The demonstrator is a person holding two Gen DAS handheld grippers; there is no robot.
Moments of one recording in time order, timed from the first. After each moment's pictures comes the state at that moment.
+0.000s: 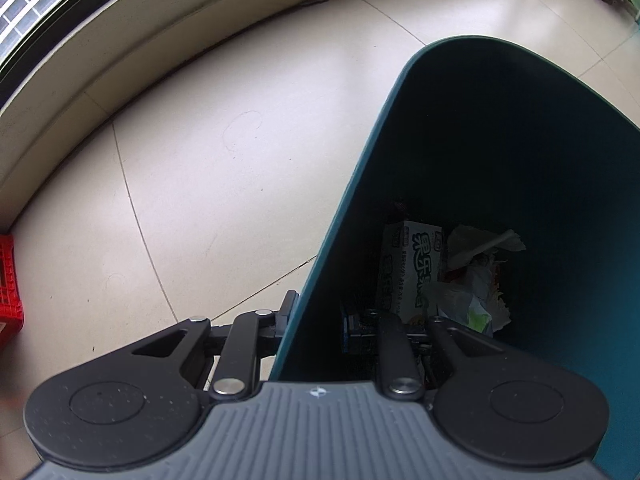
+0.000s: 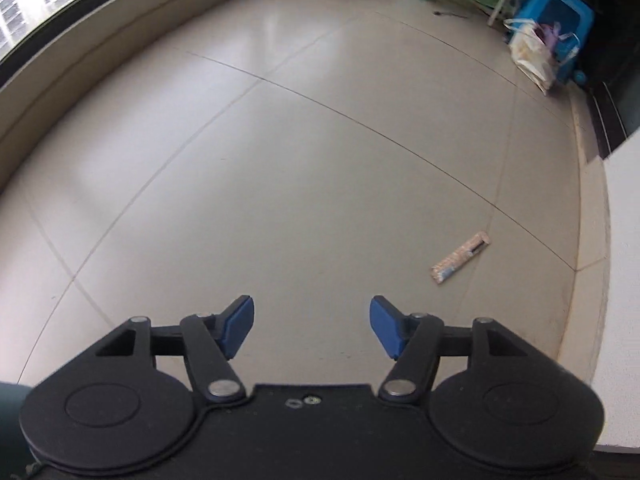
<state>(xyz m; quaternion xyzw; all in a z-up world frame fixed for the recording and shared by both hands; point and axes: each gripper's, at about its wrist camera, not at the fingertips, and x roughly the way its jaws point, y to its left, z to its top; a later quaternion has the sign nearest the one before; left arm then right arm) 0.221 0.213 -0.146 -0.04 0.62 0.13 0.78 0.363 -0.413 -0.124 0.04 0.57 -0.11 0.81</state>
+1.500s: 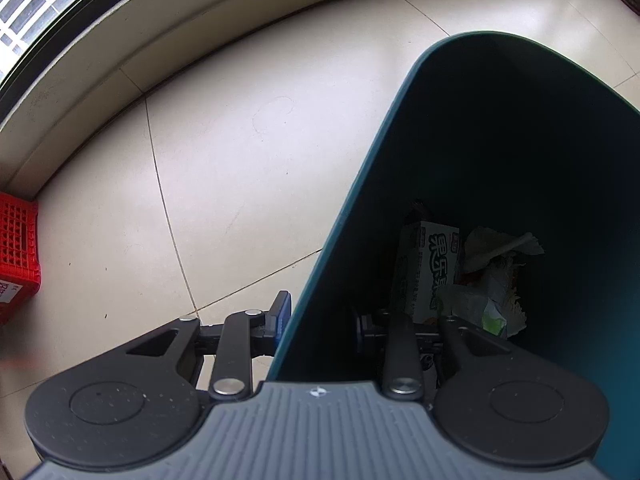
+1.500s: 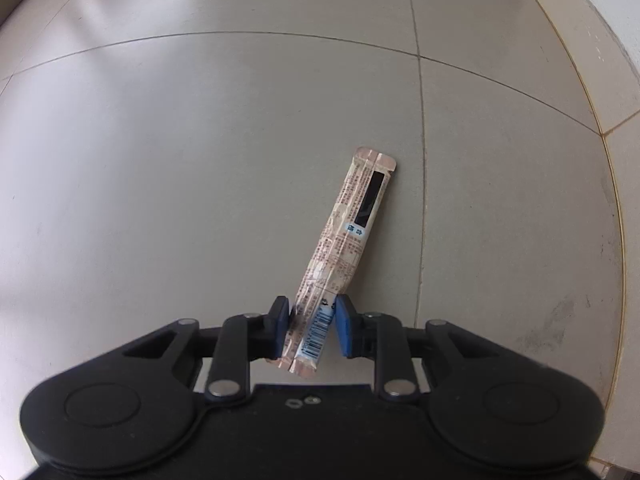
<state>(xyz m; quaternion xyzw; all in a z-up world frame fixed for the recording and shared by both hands) 0.217 0.204 -0.152 -0.04 0.62 0.18 0.76 0.382 -0.565 -0.349 0.15 0.62 -0.21 0.75</state>
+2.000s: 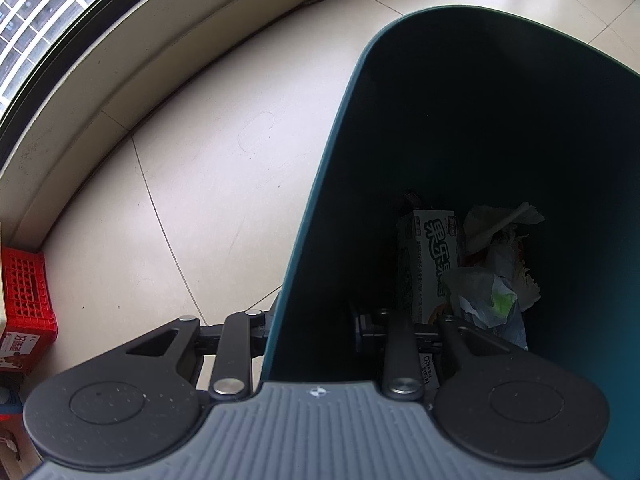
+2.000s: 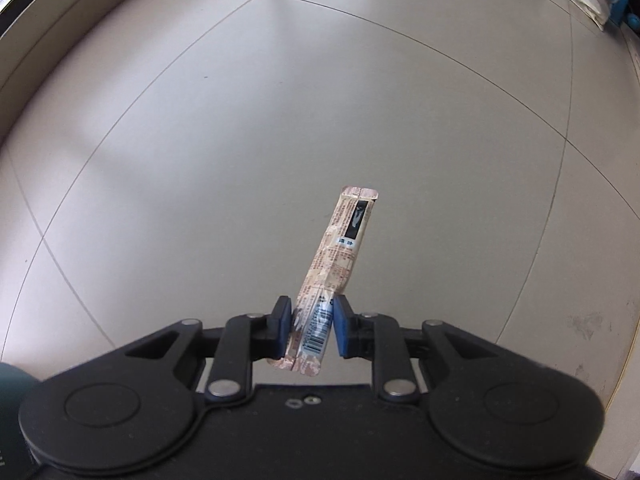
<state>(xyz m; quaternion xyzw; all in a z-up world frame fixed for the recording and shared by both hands) 0.223 0.191 -0.153 0.03 0.62 0.14 0.77 0.308 -0.371 -0.231 0.06 0.62 0.01 0.78</state>
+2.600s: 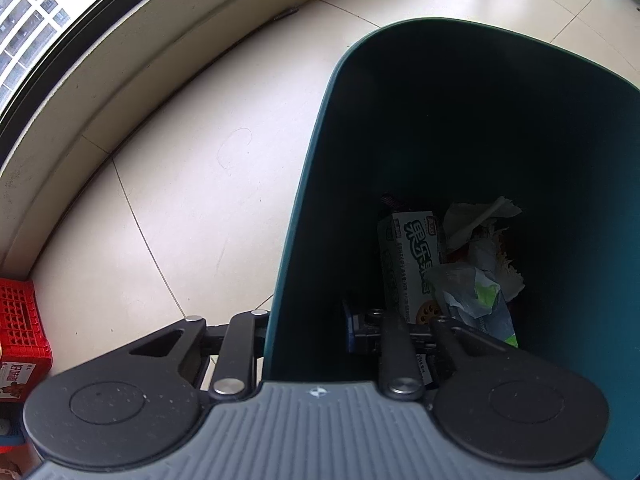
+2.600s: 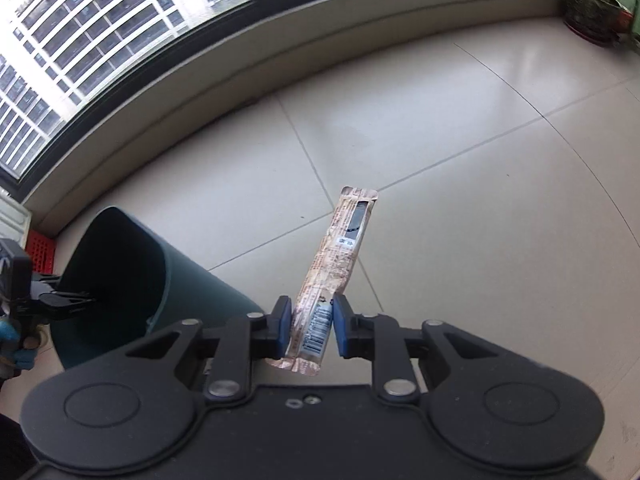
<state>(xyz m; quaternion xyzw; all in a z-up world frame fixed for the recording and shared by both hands) 0.211 0.187 -0.140 0.05 0.61 0.09 0.78 0.229 -0.116 -0.017 -0.03 0.55 0.30 0.78</state>
